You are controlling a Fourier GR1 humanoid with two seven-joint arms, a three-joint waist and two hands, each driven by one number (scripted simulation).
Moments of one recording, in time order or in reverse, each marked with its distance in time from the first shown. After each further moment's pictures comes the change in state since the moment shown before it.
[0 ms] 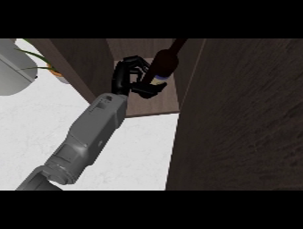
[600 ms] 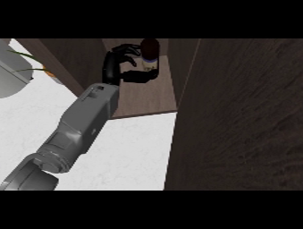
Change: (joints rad) left arm -0.103 0.051 0.034 0.134 -0.012 0.043 -0.052; right arm 0.034 -0.004 0.013 0.004 -0.012 0.037 -0.062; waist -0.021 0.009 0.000
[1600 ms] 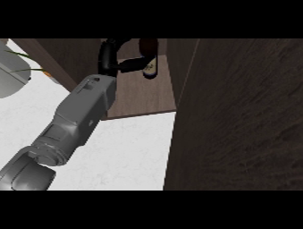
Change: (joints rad) left arm -0.068 0.024 0.054 0.043 0.015 -0.034 -0.074; right arm 0.044 -0.013 0.009 0.003 -0.011 0.034 -0.067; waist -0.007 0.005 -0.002
